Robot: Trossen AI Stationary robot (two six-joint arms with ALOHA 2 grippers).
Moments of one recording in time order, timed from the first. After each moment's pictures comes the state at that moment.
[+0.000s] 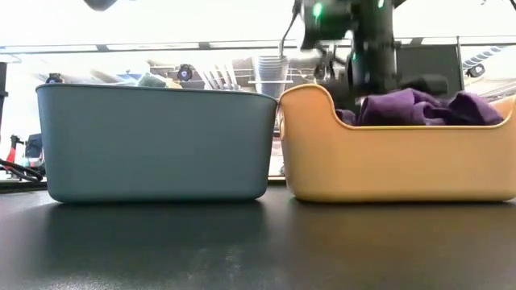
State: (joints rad) left arm -0.44 0.93 1.04 -0.73 -0.40 -0.47; right arm 0.05 1.81 1.29 -1.11 0.11 1.48
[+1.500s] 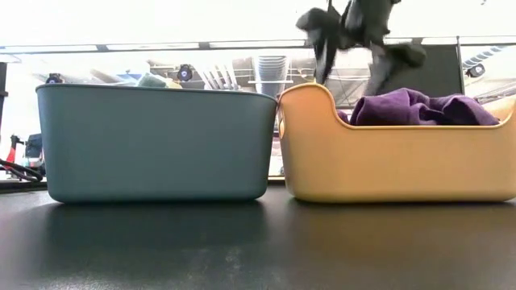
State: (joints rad) left arm -0.44 0.85 1.33 -0.95 -0.44 -0.24; right arm 0.09 1.63 1.33 -1.02 0.21 1.38
